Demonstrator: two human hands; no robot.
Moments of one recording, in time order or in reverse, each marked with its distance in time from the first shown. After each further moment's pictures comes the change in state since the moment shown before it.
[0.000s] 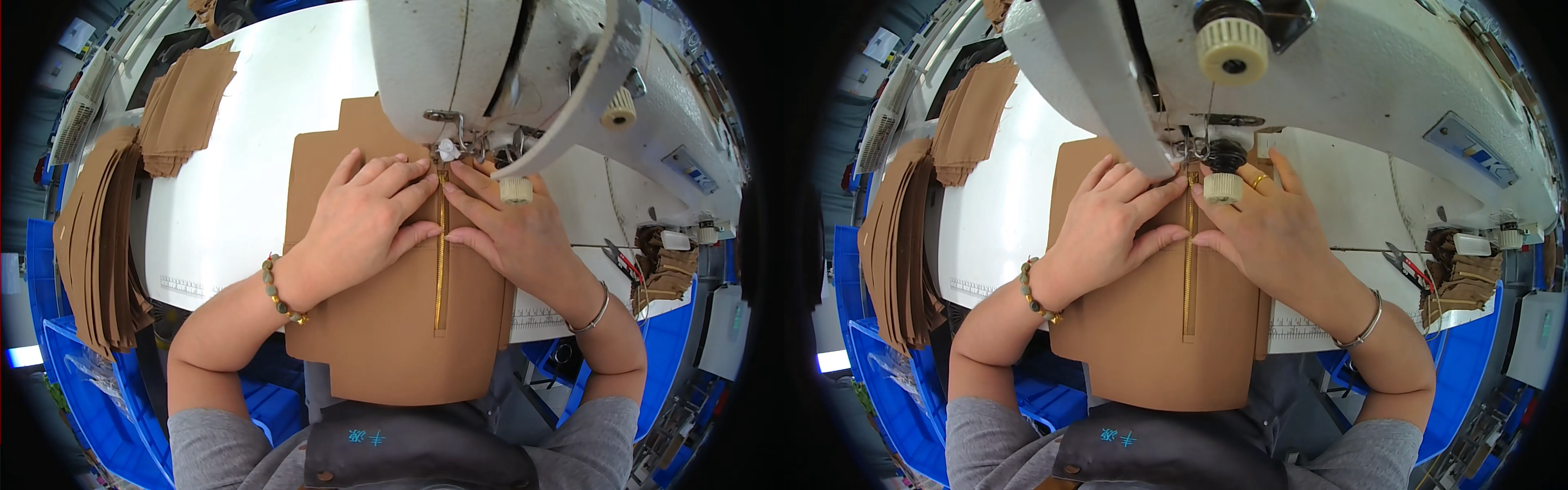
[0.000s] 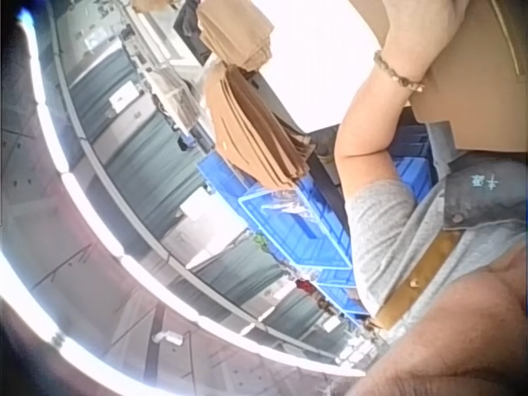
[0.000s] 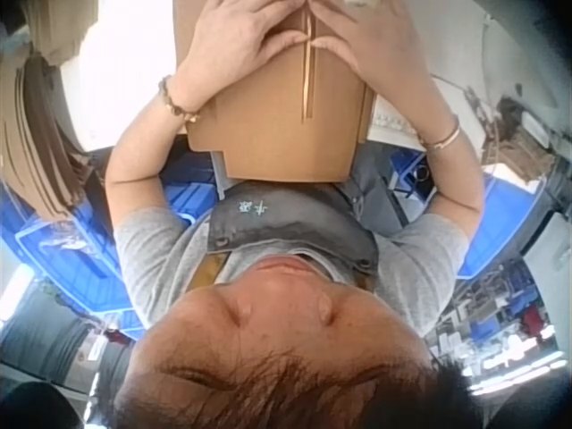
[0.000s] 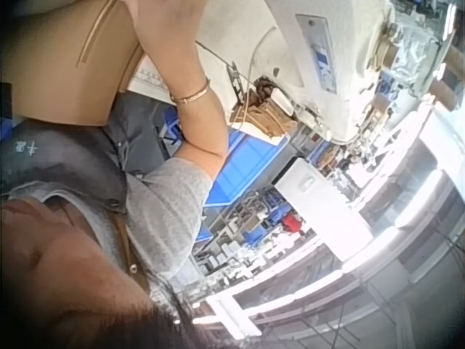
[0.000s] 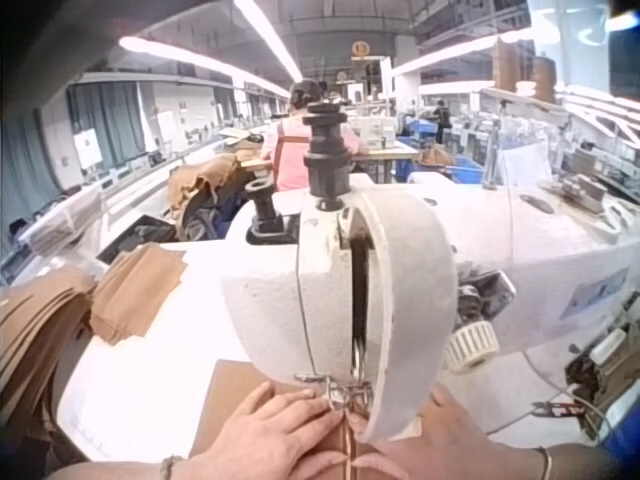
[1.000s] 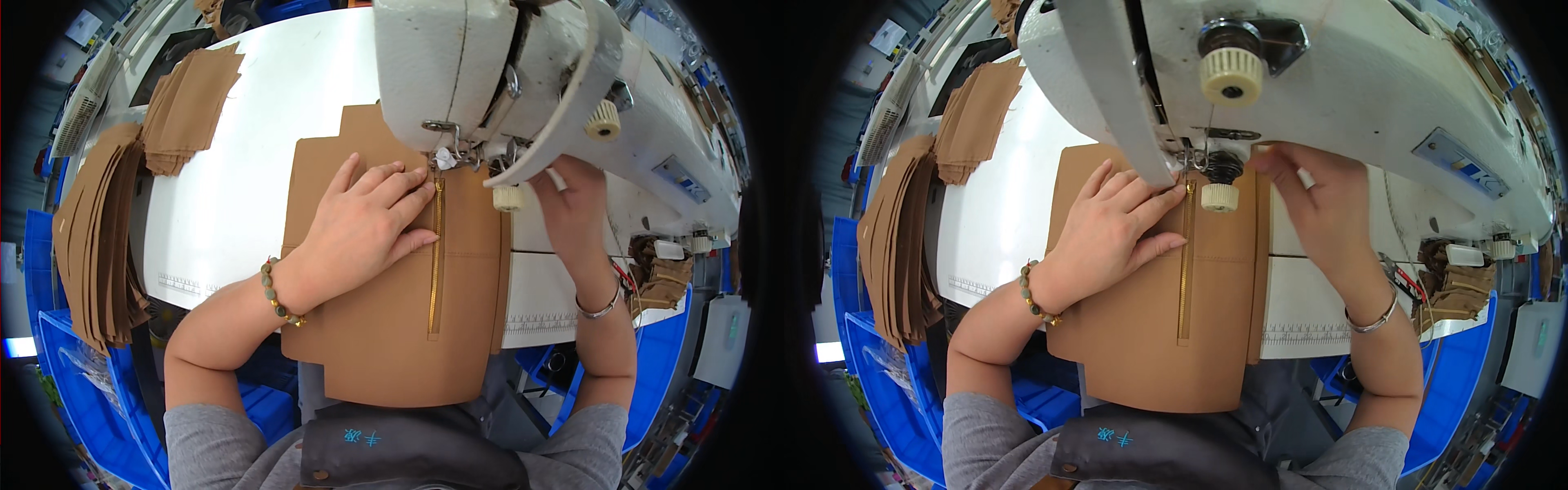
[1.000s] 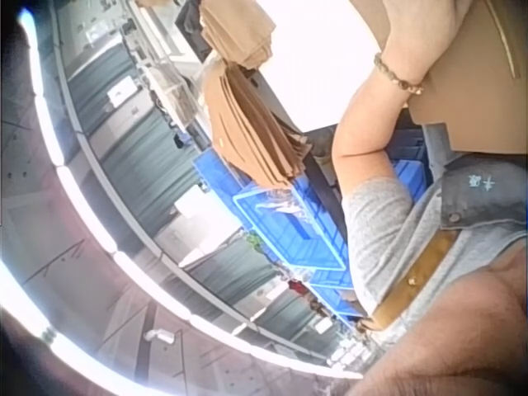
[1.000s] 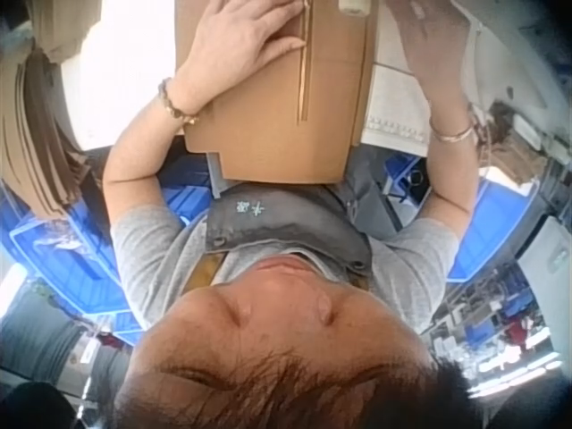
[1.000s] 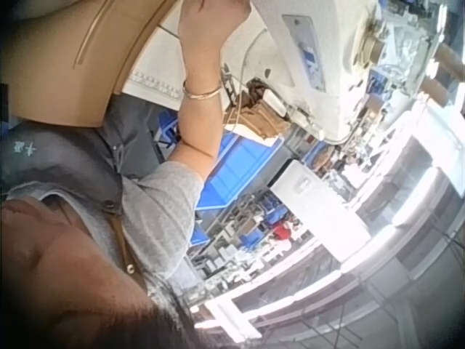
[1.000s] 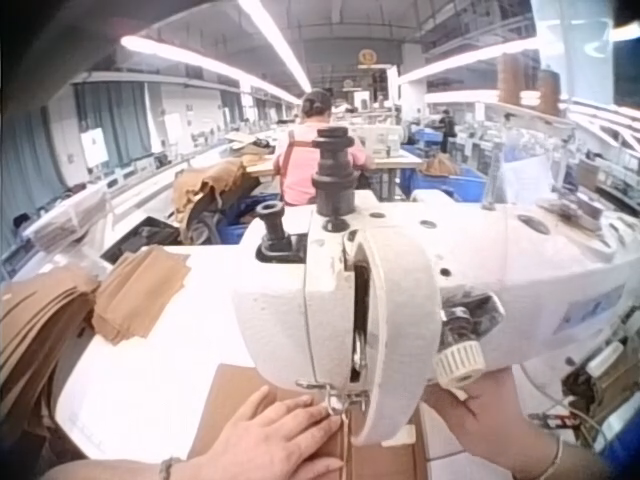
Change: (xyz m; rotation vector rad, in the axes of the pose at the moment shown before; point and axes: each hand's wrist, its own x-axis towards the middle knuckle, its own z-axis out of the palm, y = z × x) left_hand -0.002 0.003 0.001 0.069 0.021 0.001; right_hand 0.010 0.034 -0.032 0.458 0.356 0.348
